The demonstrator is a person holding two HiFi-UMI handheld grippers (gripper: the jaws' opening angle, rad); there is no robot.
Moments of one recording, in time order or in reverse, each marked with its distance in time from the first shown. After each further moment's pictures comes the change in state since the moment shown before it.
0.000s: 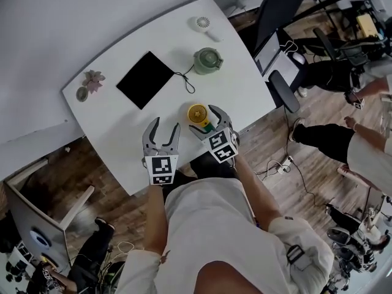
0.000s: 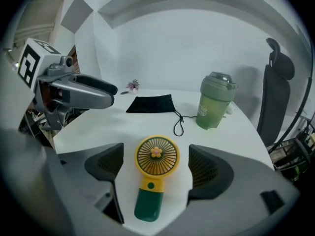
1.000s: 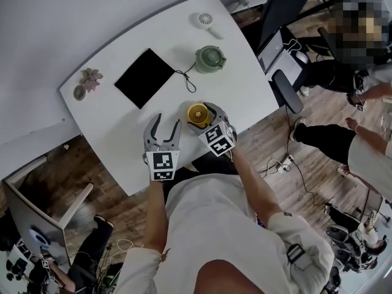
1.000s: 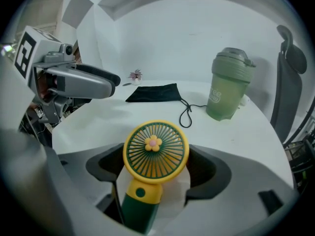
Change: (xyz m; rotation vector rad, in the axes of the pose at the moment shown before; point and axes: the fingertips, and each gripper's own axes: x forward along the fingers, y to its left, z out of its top) left arm 0.024 0.002 -0.016 -0.008 0.023 -0.008; right arm 0.042 0.000 -0.021 -0.032 0.055 0.067
